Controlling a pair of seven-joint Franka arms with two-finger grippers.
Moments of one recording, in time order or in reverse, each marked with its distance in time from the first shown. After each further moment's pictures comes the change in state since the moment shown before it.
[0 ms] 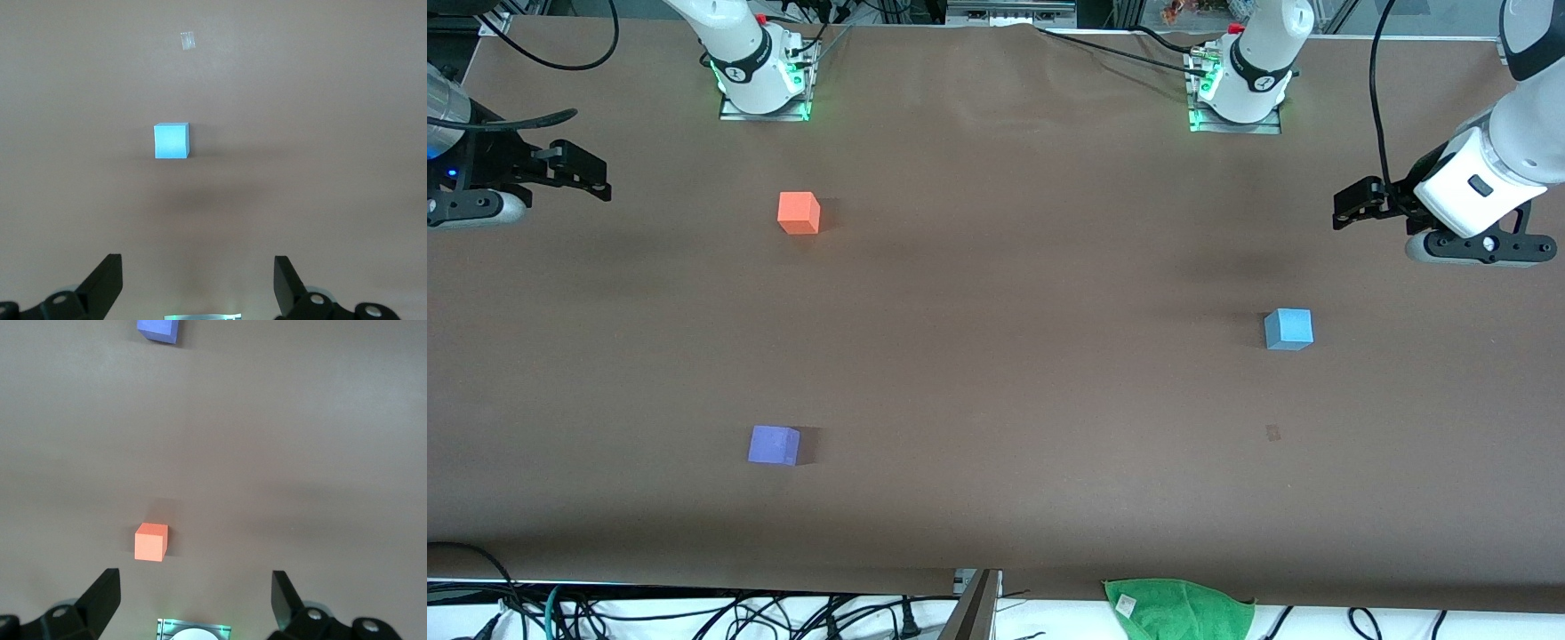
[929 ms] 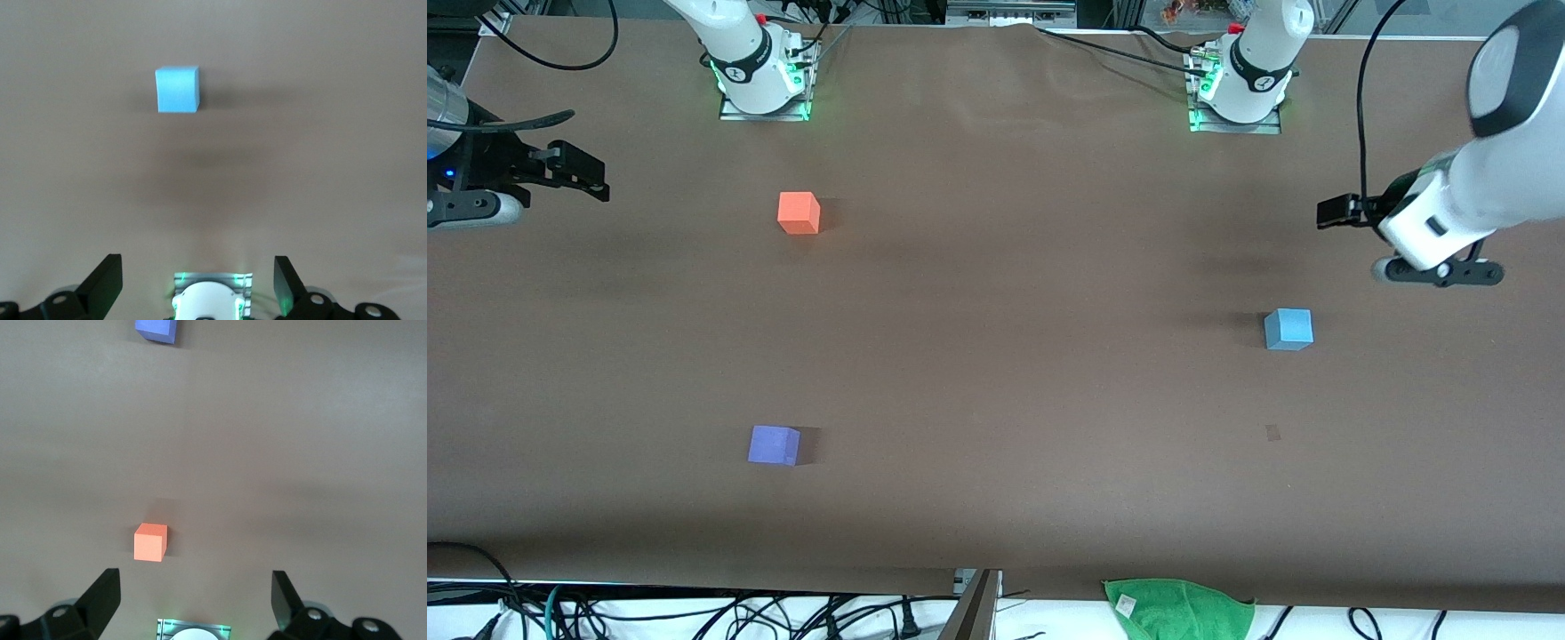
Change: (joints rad) left arm 0.001 0.111 0.006 -0.036 0.045 -0.090 -0.003; right arm -0.001 0.001 -0.003 0.000 0.000 0.000 0.000
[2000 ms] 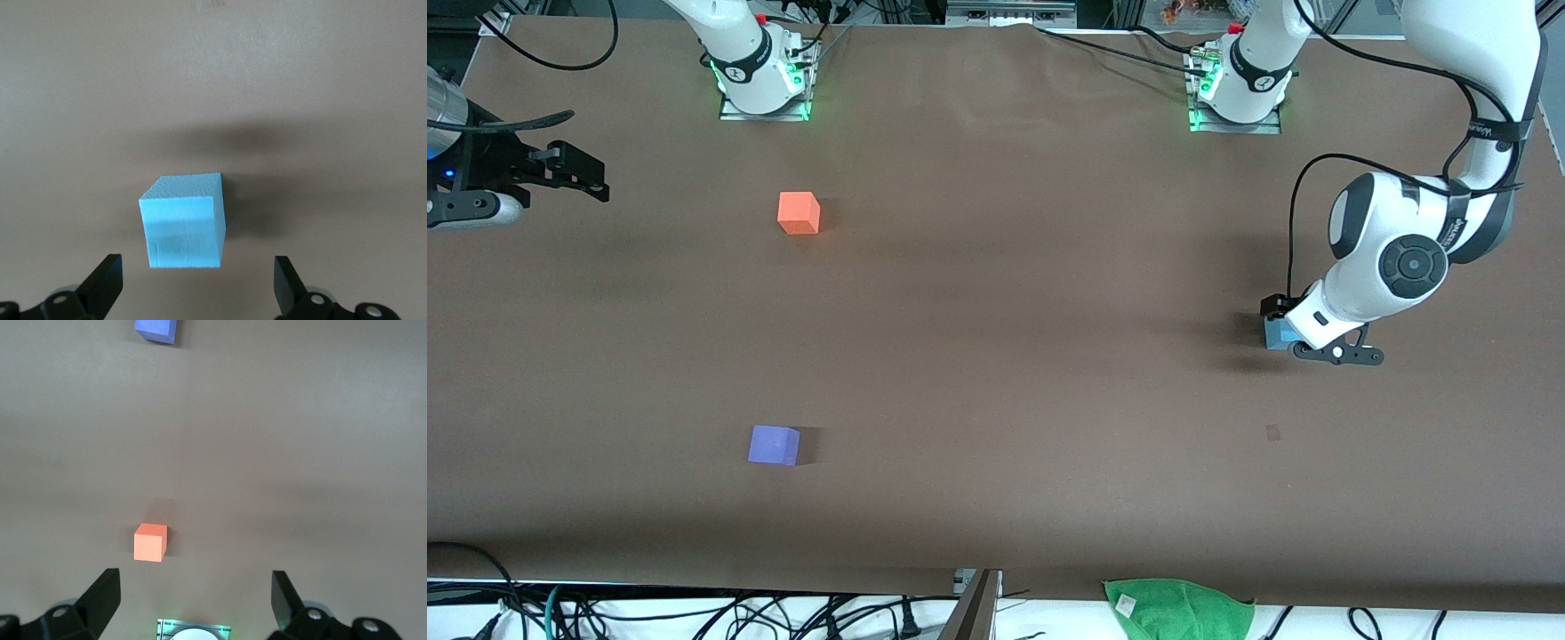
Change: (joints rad) left arm 0.025 0.188 0.002 -0.374 0.139 0.786 0.008; right arm 0.000 0.000 0.000 0.000 0.000 0.000 0.000
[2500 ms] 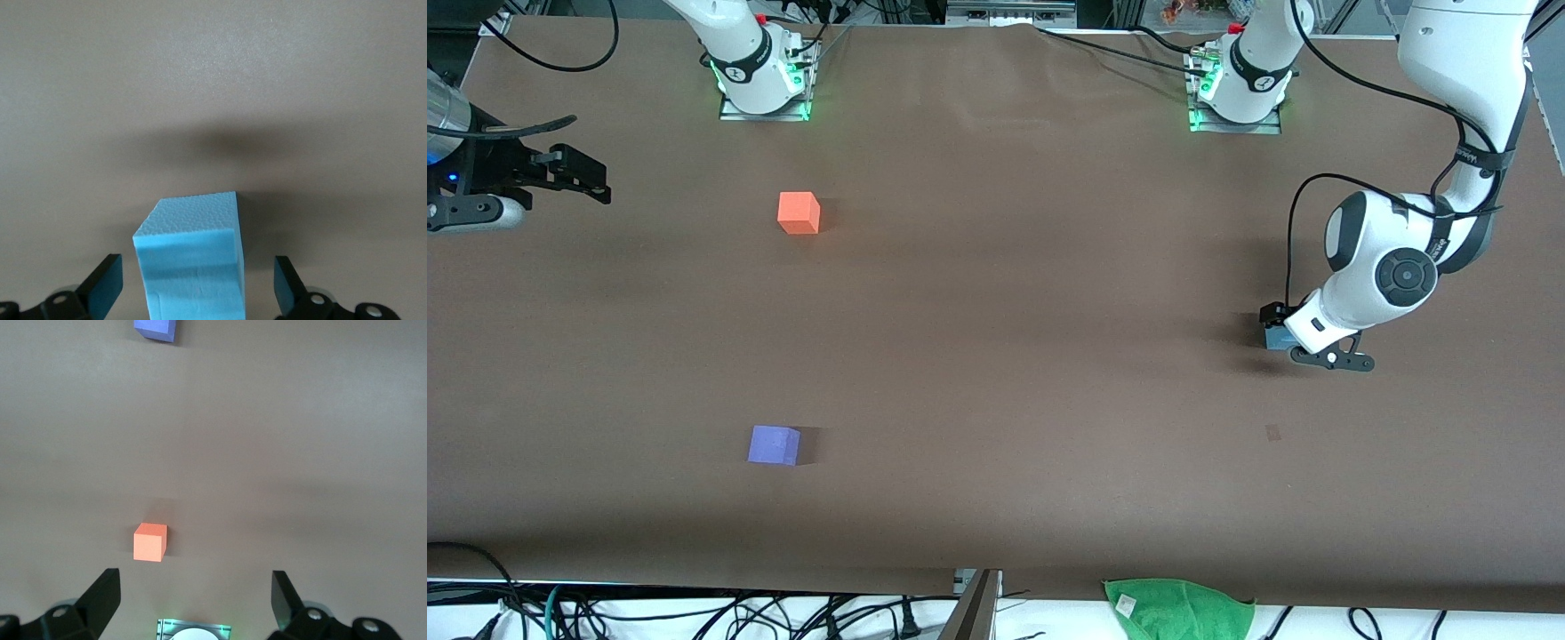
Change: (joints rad) left arm 0.045 0.076 0.000 -0.033 0.000 0.137 0.073; right arm 0.000 0.007 0.000 0.000 0.000 0.000 0.000
